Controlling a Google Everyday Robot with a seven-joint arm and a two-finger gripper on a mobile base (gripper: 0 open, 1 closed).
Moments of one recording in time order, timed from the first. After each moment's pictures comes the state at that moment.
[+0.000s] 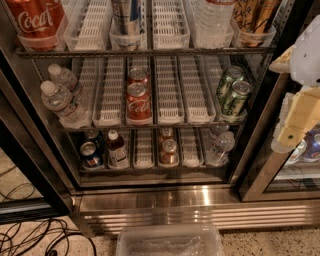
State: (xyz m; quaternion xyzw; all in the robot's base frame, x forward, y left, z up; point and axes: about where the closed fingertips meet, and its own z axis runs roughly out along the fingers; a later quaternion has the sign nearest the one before) arm 0.438 -0.217 0.976 -0.60 0.78 -0.03 0.16
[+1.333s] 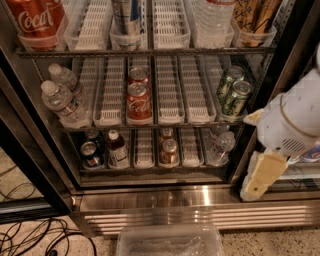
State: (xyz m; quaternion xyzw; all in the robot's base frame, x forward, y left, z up) arm 0.416 -0.189 0.867 -0.60 0.78 0.02 0.17
